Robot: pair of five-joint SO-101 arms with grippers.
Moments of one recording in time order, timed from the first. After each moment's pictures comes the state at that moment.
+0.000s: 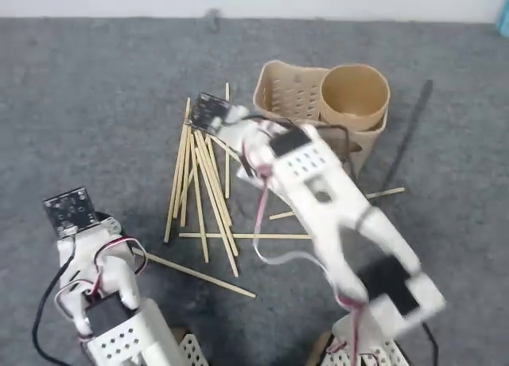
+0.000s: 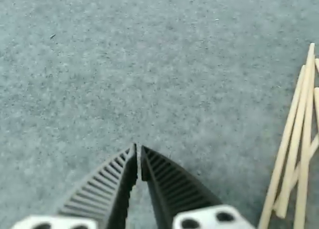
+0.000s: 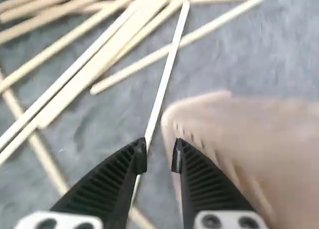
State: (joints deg) left arm -36.0 -103.3 96.8 56.1 -0.4; right arm -34.4 6.1 7.7 58.4 36.0
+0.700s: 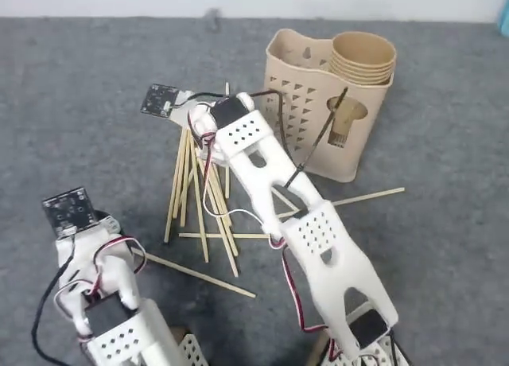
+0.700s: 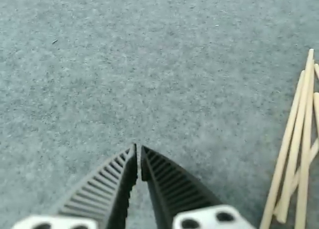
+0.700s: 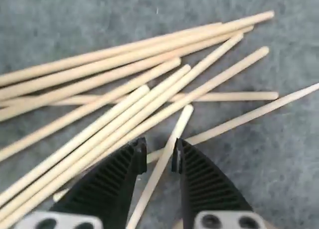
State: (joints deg) left arm -36.0 -103.3 96.8 55.1 -0.4; right arm -39.4 62.6 -68.7 83.7 37.8
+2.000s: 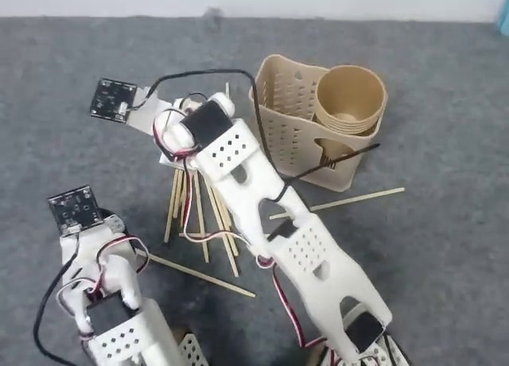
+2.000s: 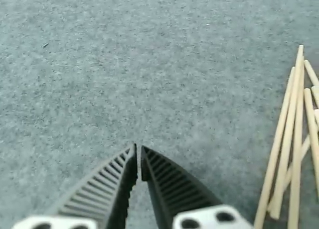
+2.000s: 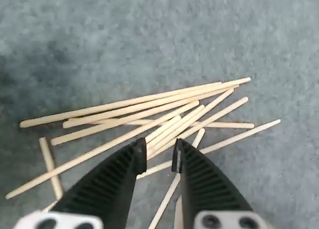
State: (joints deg) left arm -34.3 -103.3 96.8 55.1 -0.9; right arm -48.4 53.0 -83.9 100.7 33.6
